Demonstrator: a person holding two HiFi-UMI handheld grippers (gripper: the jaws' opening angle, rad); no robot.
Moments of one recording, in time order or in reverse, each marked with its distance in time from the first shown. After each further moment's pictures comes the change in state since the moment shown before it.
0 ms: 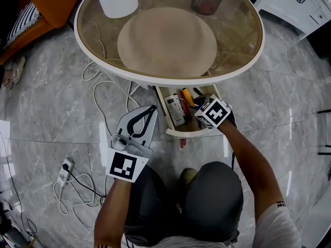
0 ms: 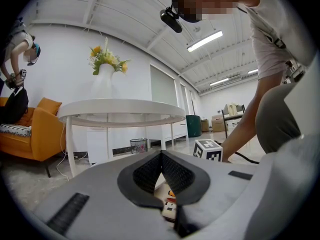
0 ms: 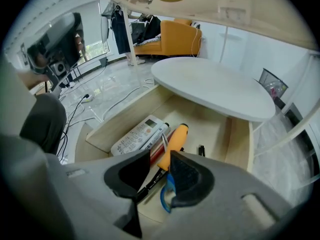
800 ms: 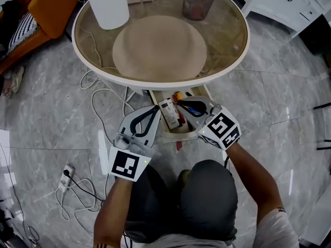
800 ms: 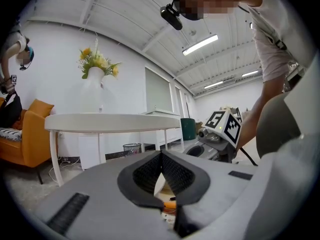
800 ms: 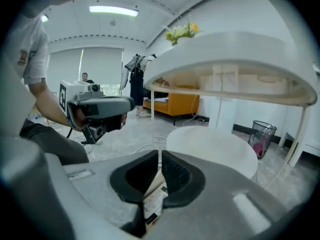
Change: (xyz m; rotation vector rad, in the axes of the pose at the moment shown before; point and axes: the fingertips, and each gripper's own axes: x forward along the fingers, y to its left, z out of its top) left arm 0.013 -0.022 0.034 0.022 -0.041 -0.065; right arm -0.141 0.055 0.108 -0.077 -0.628 -0.041
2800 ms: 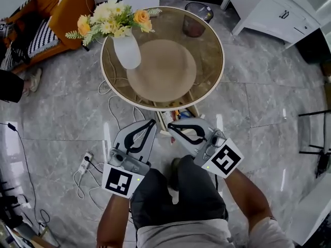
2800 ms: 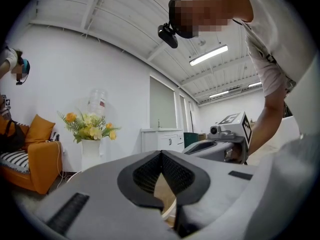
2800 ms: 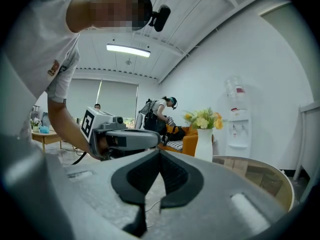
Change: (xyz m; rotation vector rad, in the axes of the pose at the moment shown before) left arm -0.035 0.013 0.306 -0.044 0.003 0.013; right arm -0.173 0.057 0.332 0.000 -0.341 0.139
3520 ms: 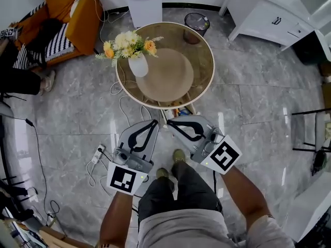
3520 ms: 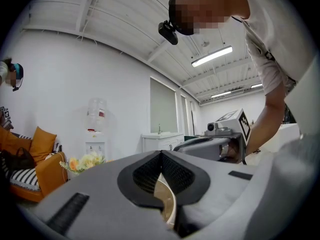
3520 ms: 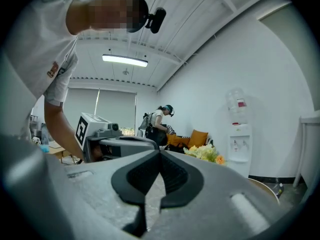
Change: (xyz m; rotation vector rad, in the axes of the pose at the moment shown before) left arm -0.024 -0.007 0.183 -0.016 0.031 0.018; right arm -0.023 0.017 0.197 0.046 -0.059 -0.002
